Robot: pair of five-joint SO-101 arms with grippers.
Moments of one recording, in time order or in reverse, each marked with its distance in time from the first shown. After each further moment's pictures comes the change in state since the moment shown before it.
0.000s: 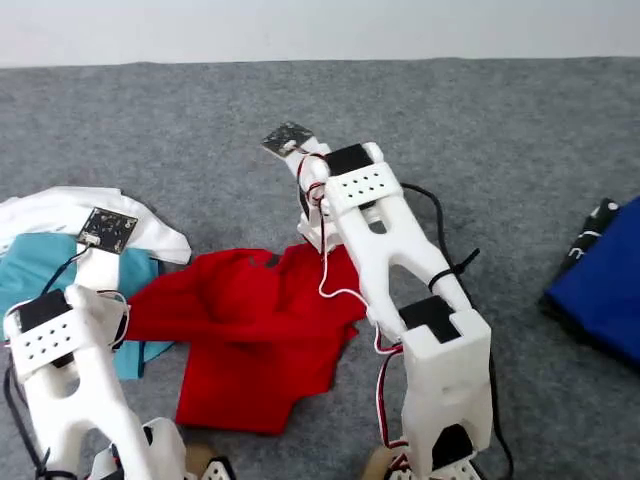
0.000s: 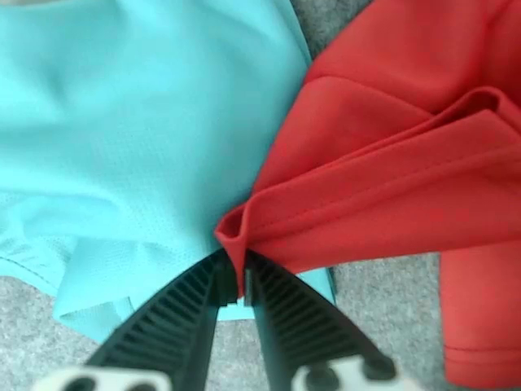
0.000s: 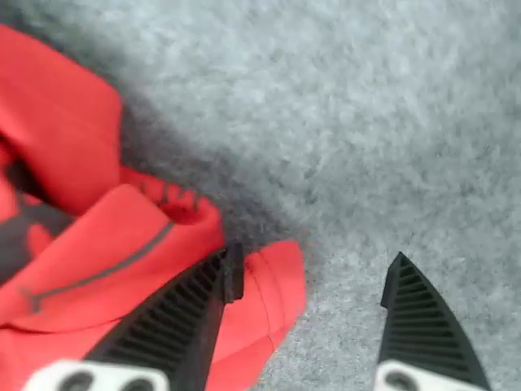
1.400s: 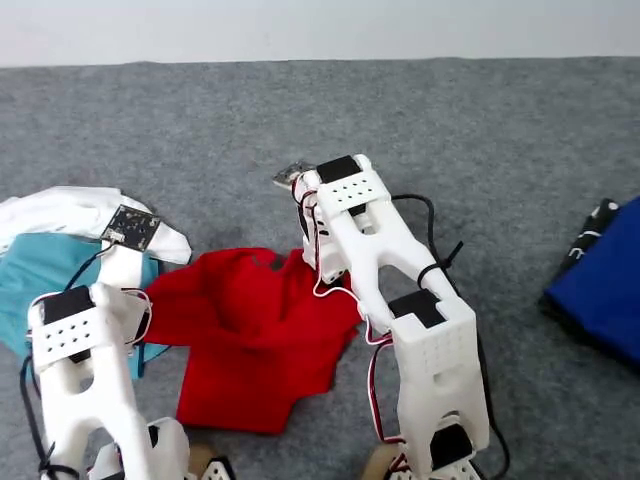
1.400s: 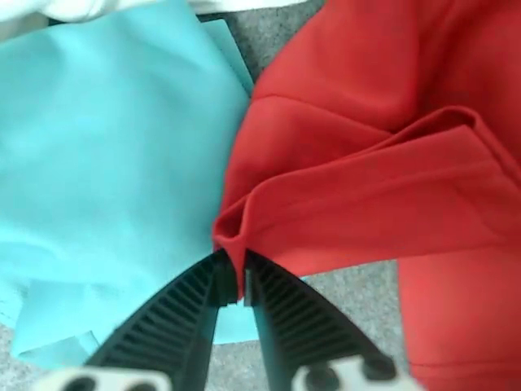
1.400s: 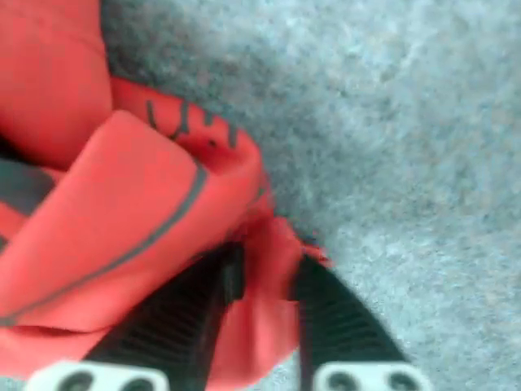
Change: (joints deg) left arm 6.9 0.0 2.2 -1.5 4.3; right arm -1.0 6.1 0.0 10.7 -3.3
